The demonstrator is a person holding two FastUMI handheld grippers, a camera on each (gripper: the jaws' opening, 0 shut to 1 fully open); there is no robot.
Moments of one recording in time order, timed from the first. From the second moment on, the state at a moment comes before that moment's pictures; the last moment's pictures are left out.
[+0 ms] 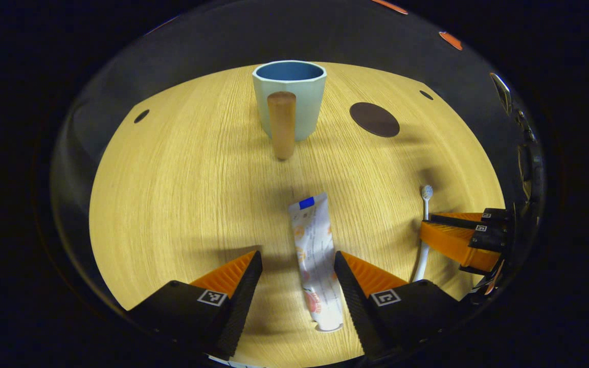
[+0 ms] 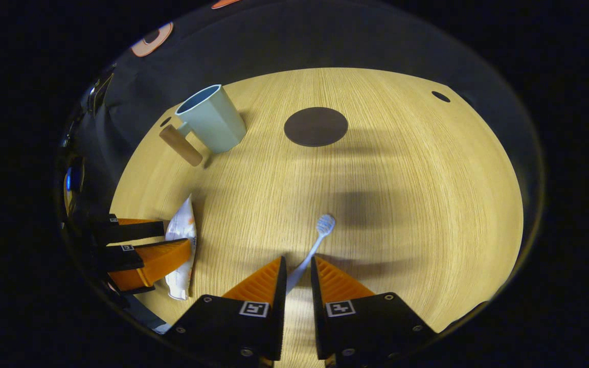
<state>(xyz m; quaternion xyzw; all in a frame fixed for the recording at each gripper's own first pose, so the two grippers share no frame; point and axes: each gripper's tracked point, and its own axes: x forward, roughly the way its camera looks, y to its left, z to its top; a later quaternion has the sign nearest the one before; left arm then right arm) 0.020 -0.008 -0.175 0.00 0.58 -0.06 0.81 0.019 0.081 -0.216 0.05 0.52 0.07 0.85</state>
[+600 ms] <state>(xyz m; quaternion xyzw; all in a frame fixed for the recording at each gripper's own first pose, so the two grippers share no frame) 0.022 -0.014 -0.175 -0.06 0.56 -0.06 0.82 0.030 0.093 -0.205 0.10 0.46 0.11 0.87</state>
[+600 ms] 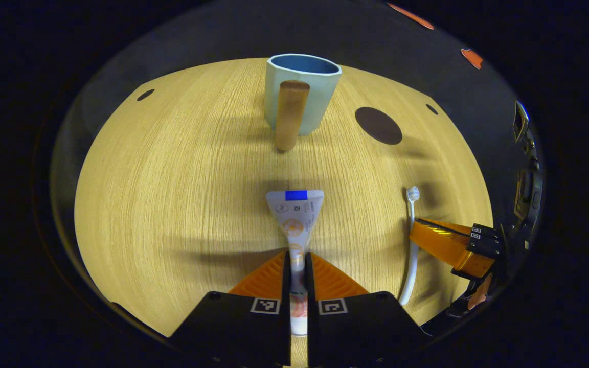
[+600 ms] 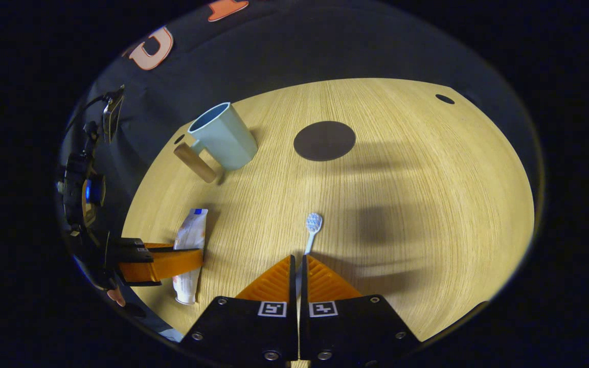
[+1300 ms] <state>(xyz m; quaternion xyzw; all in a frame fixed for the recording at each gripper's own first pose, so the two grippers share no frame) 0.080 0.005 -0.099 -0.08 0.37 -0.07 0.92 0.046 0.078 -0.112 0.15 0.29 0.14 0.94</state>
